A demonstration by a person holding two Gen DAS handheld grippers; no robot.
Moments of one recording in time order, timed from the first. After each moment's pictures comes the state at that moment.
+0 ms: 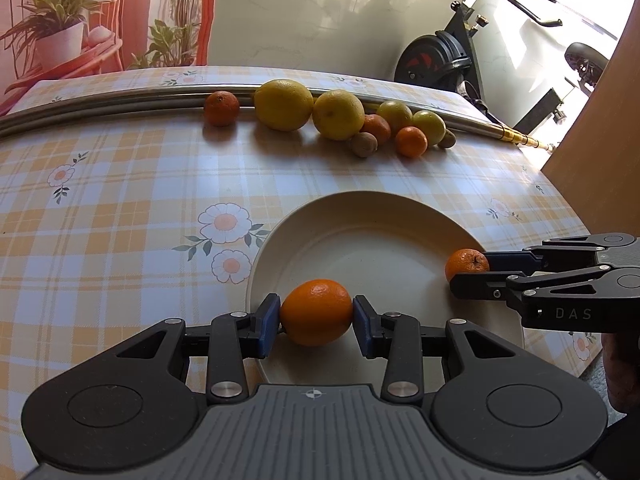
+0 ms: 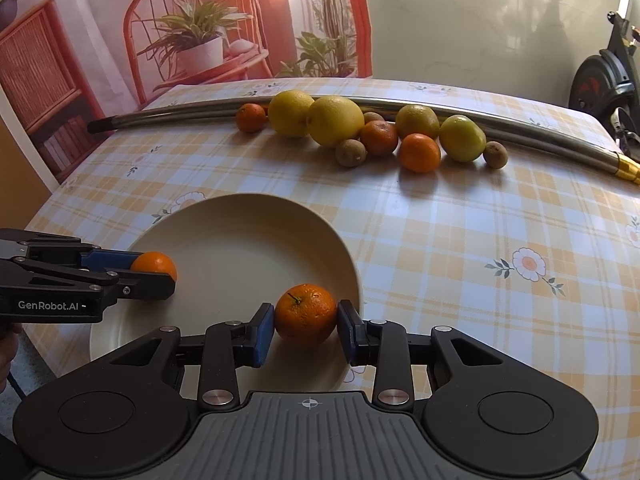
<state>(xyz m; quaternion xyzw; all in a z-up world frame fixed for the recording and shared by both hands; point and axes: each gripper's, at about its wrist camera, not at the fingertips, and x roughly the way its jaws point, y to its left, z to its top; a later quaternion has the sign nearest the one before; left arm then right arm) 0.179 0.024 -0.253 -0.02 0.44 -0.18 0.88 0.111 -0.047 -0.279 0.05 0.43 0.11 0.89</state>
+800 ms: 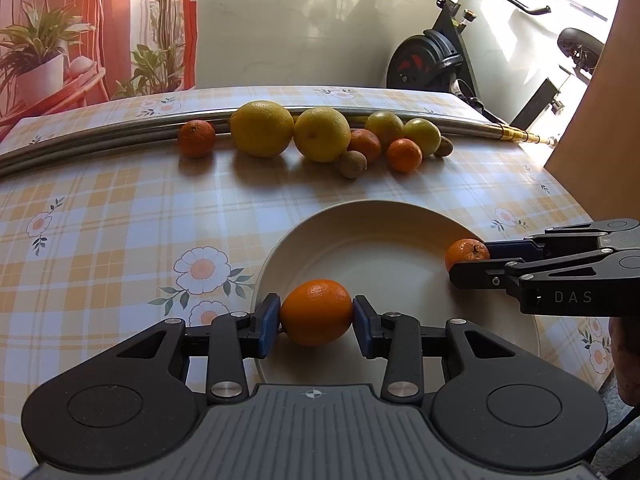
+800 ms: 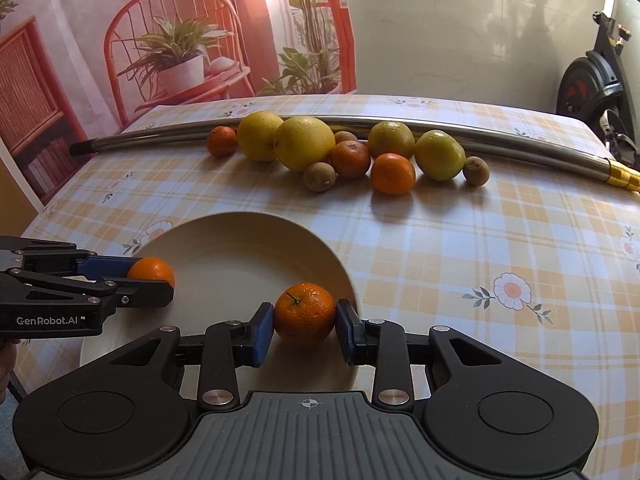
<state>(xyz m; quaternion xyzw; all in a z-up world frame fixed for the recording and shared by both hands) 0.198 0.003 -0.254 0.02 0.42 -0.19 0.89 0.134 -0.067 -0.284 0.06 0.41 0.09 0.90</state>
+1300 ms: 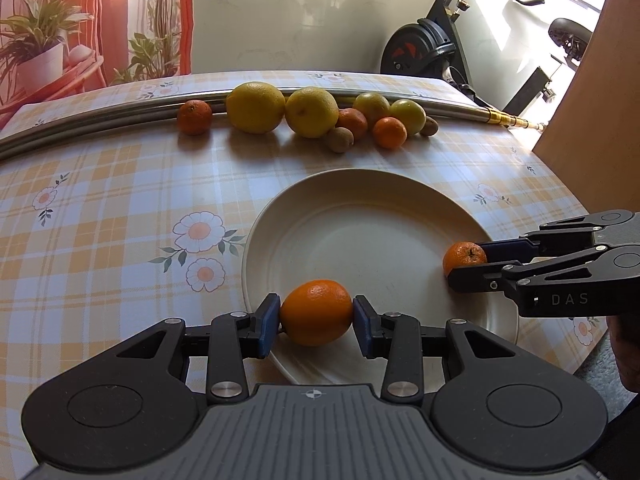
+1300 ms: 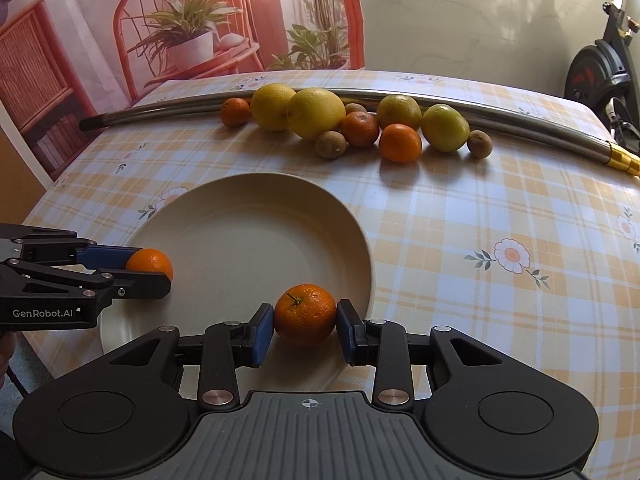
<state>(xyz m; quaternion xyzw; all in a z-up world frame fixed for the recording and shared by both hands) 0.175 0.007 -0.251 0.02 0.43 -0.20 0.88 0.112 -0.061 -0.281 0.05 0.45 0.11 0.89</state>
